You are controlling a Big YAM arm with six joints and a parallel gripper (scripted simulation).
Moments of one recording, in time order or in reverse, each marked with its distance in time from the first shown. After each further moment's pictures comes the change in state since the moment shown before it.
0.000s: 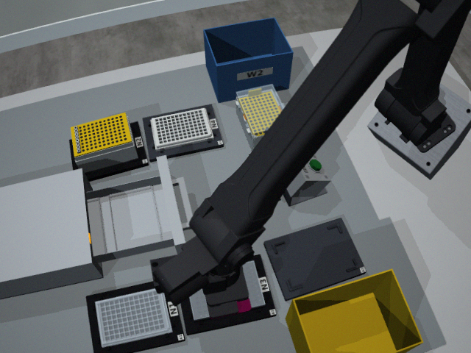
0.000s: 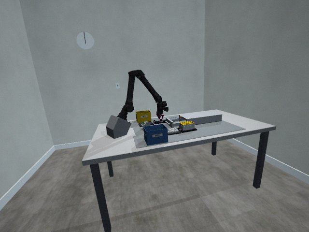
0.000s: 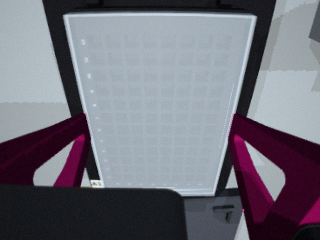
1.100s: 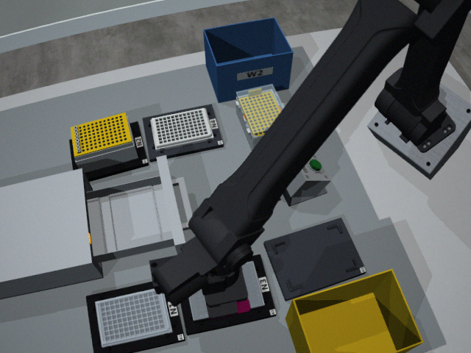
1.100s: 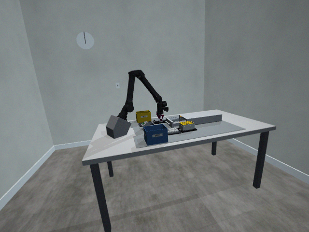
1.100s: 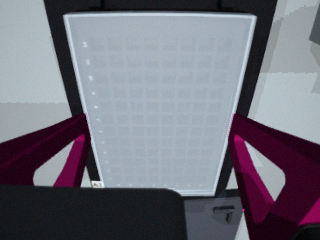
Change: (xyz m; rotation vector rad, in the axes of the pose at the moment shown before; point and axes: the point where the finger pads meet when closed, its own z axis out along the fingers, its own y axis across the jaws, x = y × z) arm -0.001 0.001 0.000 0.000 0.000 0.000
